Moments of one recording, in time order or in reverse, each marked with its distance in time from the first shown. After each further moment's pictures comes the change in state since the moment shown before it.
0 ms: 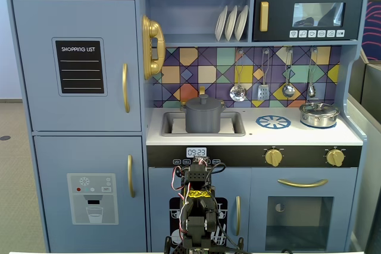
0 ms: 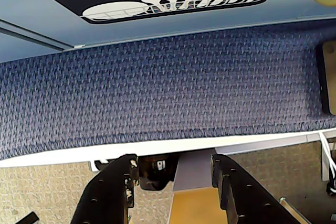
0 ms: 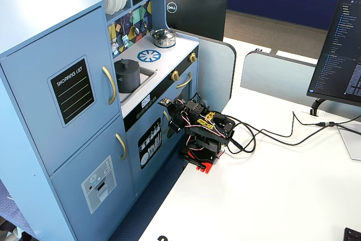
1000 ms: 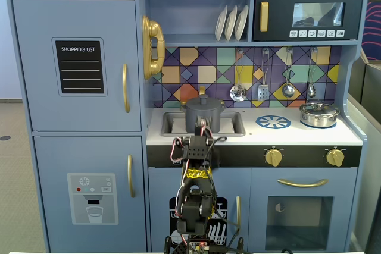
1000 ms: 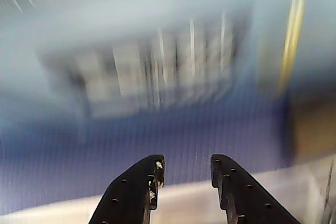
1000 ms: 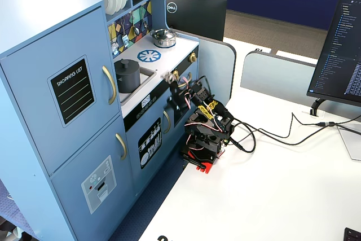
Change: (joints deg) arm 5.8 -14.4 -39.3 -4.1 -4.1
